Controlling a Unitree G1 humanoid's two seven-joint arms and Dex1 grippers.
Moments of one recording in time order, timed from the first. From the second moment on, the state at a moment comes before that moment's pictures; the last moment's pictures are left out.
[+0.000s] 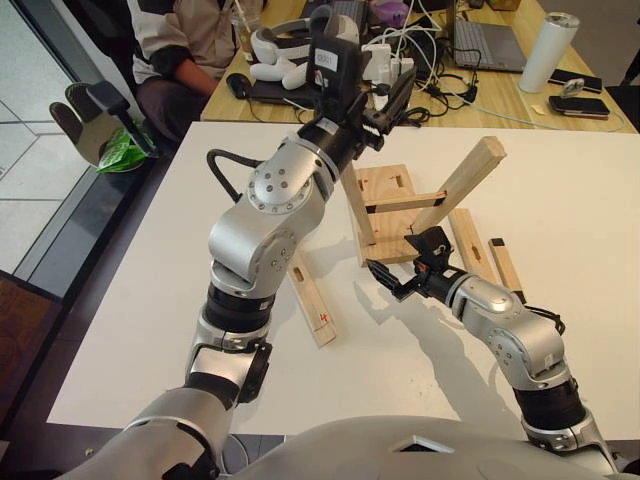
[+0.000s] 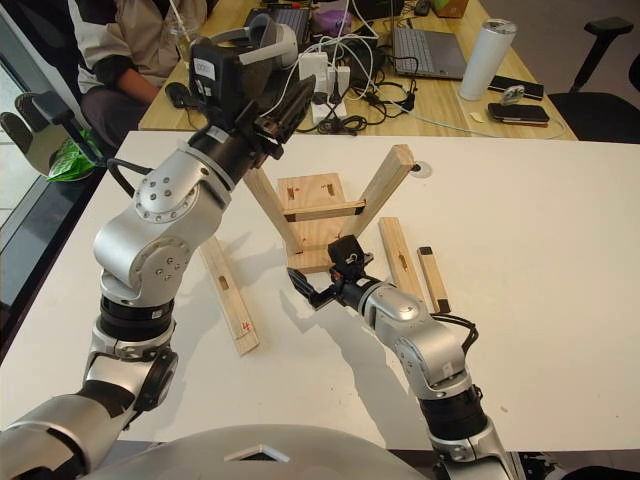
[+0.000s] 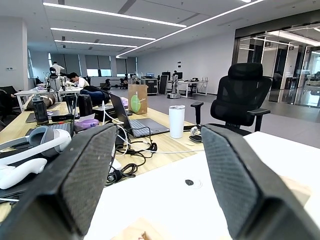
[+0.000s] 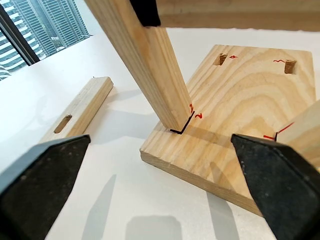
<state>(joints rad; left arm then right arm) -0.60 0.18 -0.19 -0.35 -0.44 0.64 -0.02 -0.04 -0.27 0.27 -0.40 0.36 0.72 0.29</state>
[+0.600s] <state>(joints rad) -0.73 0.07 0.05 -0.33 -0.49 0.74 0.01 -0.03 -0.25 0.27 -0.39 0.33 0.72 0.30</state>
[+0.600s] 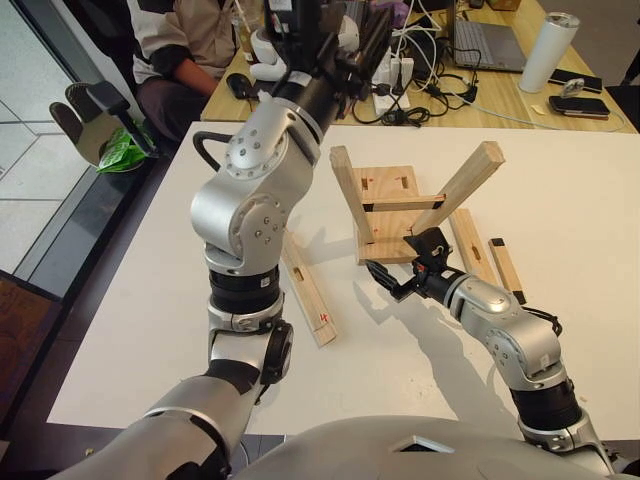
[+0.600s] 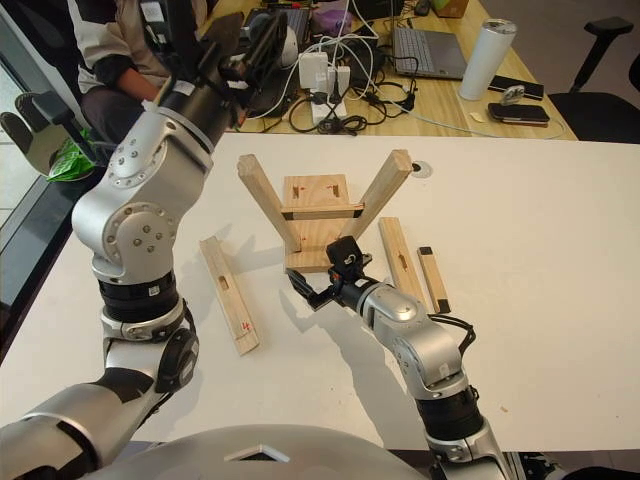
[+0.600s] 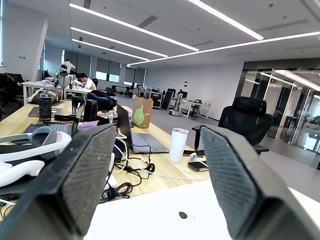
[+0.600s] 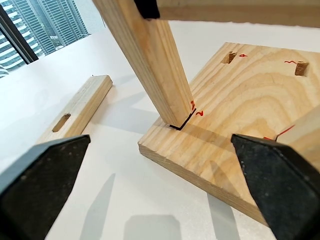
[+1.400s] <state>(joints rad) -1.10 0.13 0.34 -0.33 -0.58 0.76 0.10 -0.03 -0.24 0.26 -0.38 0.33 0.73 0.32</state>
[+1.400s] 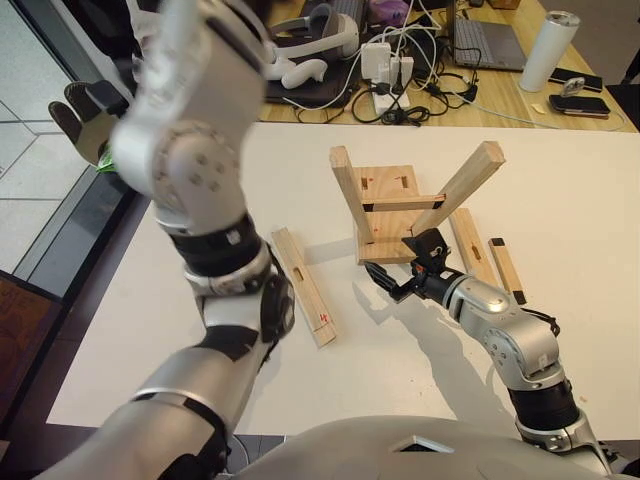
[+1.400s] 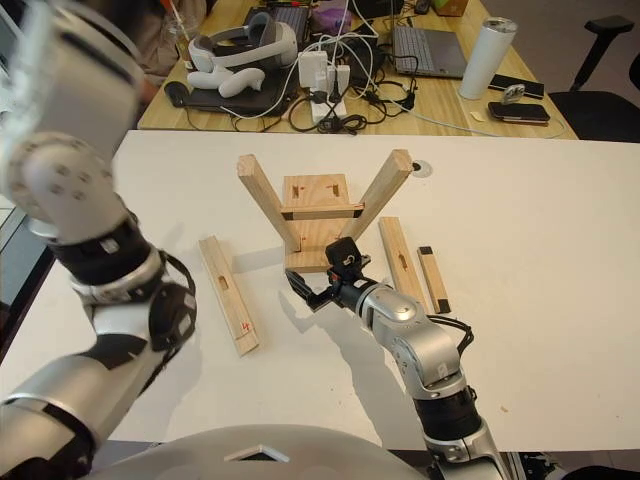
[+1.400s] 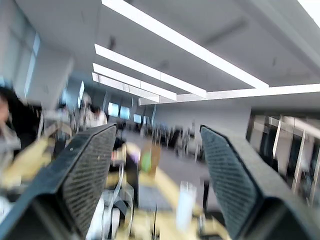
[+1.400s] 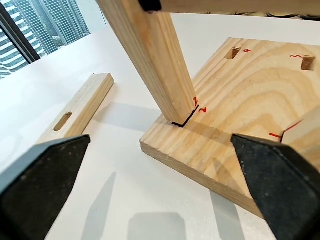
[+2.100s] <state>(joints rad) -0.58 0.08 0.02 -0.36 -0.50 0.86 0.15 -0.02 -0.24 0.26 -0.38 0.33 0.74 0.33</state>
